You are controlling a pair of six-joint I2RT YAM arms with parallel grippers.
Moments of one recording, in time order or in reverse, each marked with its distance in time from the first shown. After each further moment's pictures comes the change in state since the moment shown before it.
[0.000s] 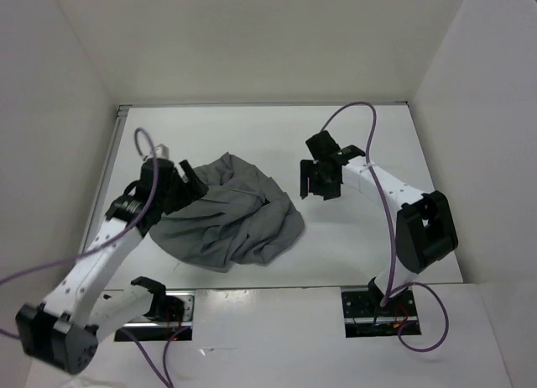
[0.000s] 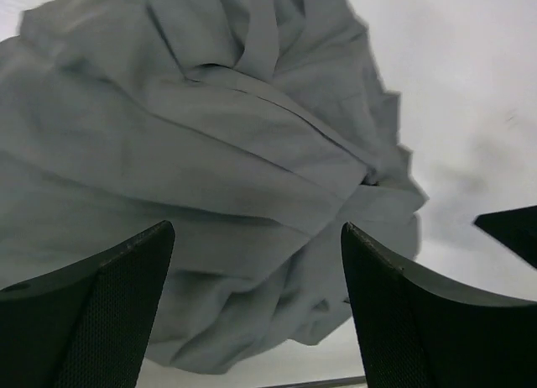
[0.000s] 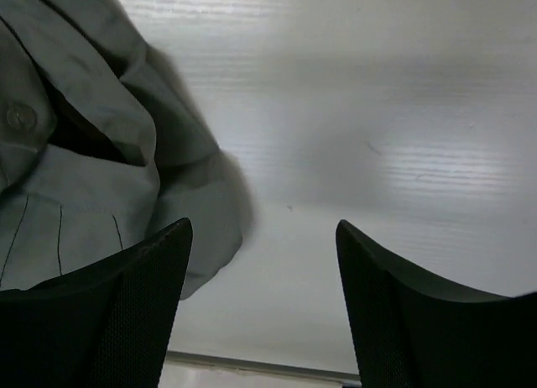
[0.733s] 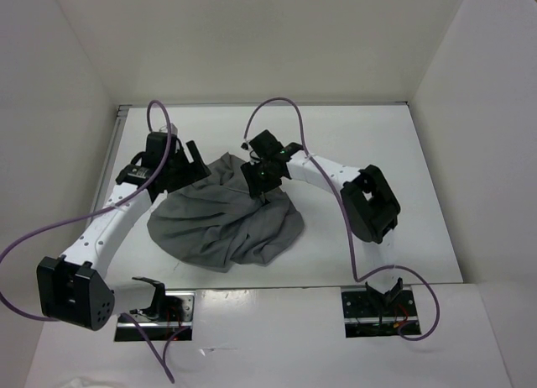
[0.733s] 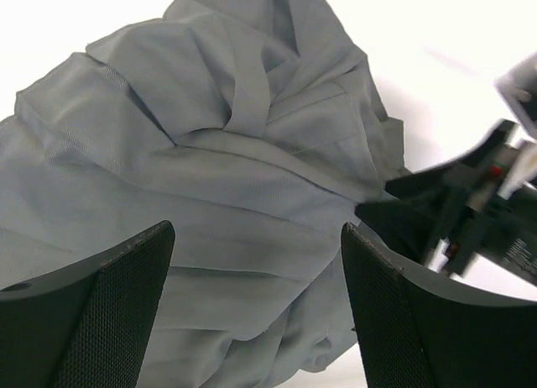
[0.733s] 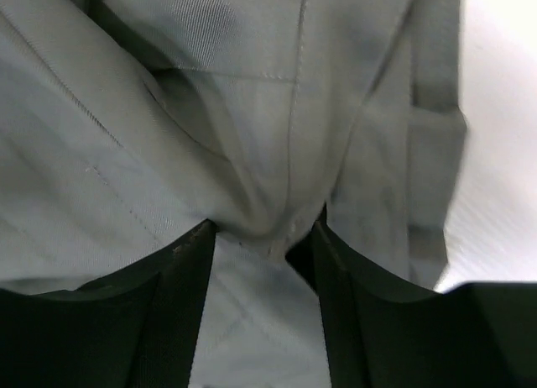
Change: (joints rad) left arm 0.091 0.364 0.220 0.024 0.120 0.161; right arm 0.236 0.399 0.333 0.190 -0.216 -0.279
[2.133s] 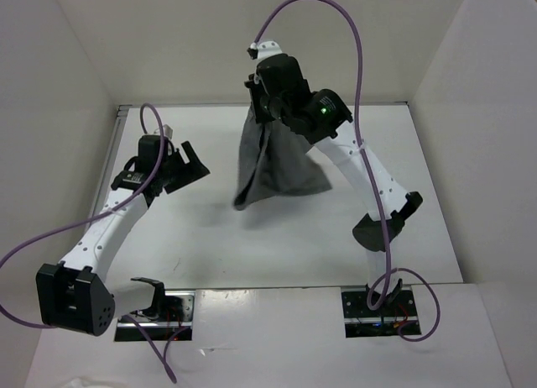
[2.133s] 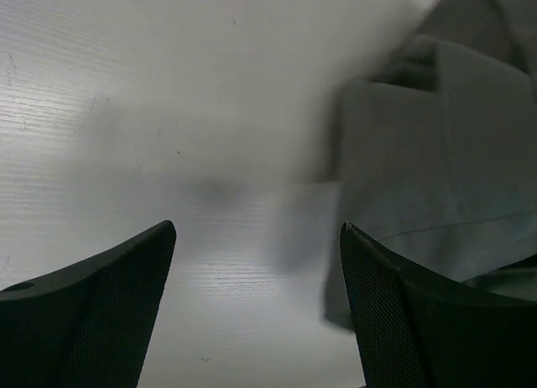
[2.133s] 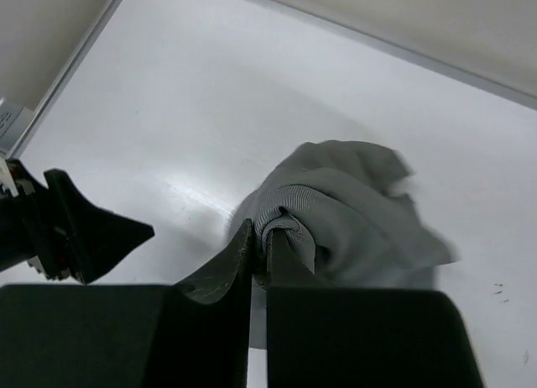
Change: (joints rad) left arm 0.062 -0.035 -0.066 0.081 0.104 0.000; right arm 0.095 -0.057 0.944 -0.410 0.442 -0.001
